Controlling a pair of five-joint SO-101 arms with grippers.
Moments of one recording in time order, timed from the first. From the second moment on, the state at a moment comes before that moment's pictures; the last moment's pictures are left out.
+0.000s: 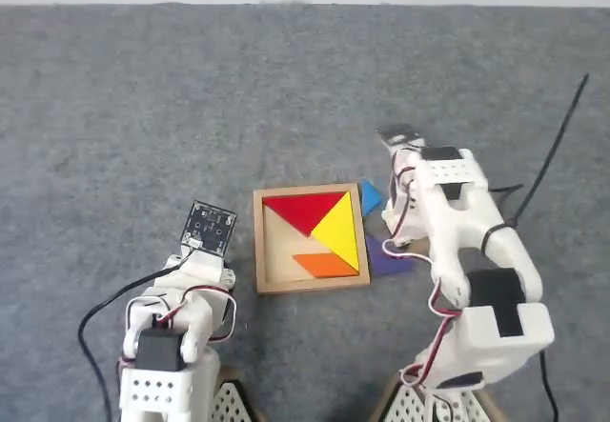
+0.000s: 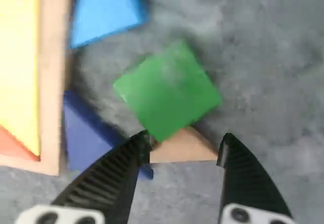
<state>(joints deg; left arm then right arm) -2.5 -103.1 97.1 72.2 -7.8 -7.6 7.3 26.6 68.7 10.6</state>
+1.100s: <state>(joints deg) -2.5 -103.1 97.1 72.2 -7.8 -5.8 15.9 15.8 73.7 -45.6</state>
